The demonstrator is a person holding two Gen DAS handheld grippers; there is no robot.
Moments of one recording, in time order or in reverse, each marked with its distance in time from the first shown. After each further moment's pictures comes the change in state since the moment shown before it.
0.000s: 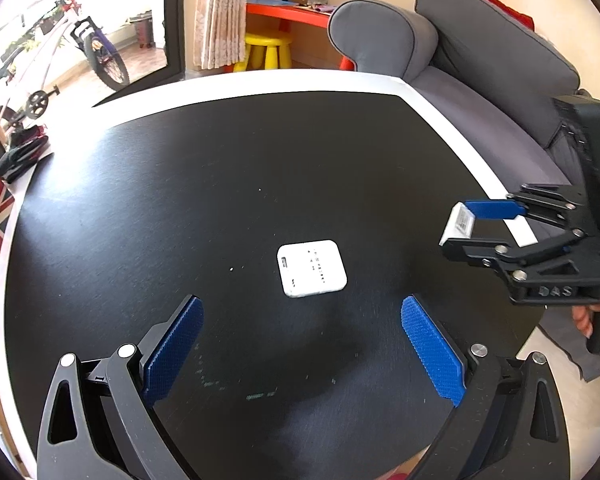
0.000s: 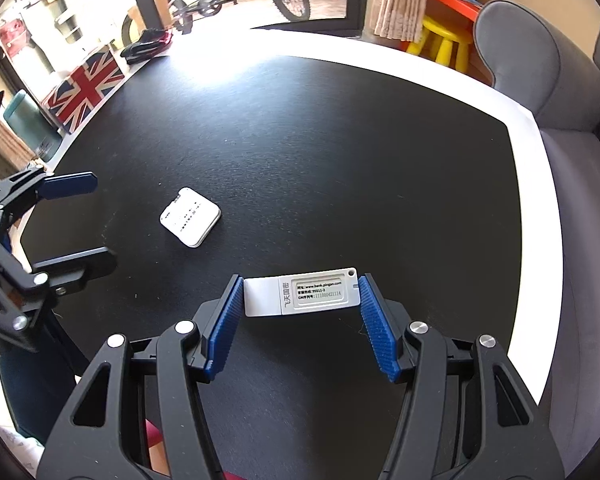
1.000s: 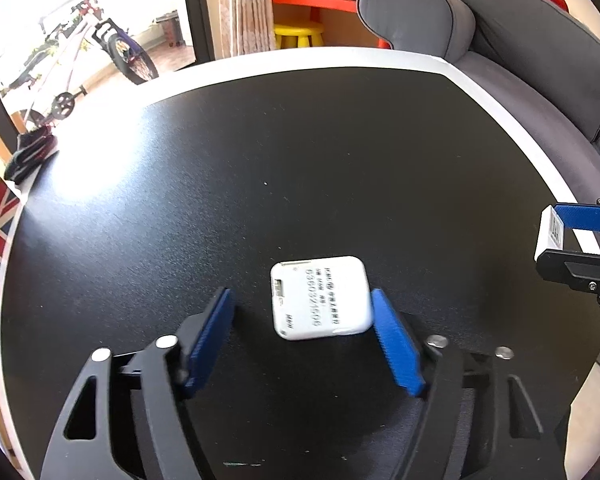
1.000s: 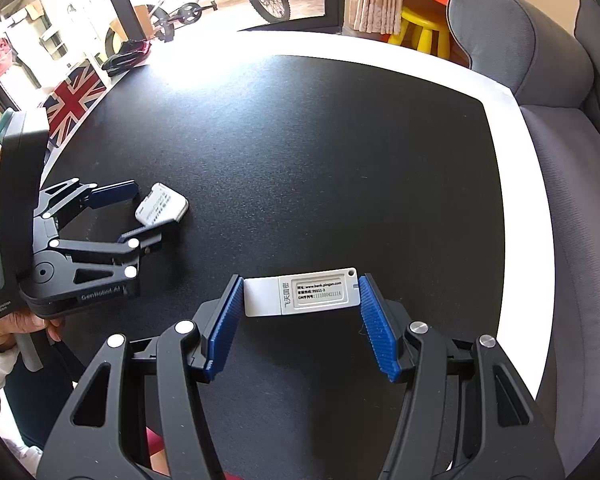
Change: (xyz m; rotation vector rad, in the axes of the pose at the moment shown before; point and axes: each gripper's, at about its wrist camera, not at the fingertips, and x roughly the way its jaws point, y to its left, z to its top) left arm 0.057 -0.016 0.005 -0.006 0.015 0.178; right arm 0.000 -0.023 -0.011 0.059 -0.004 -0.008
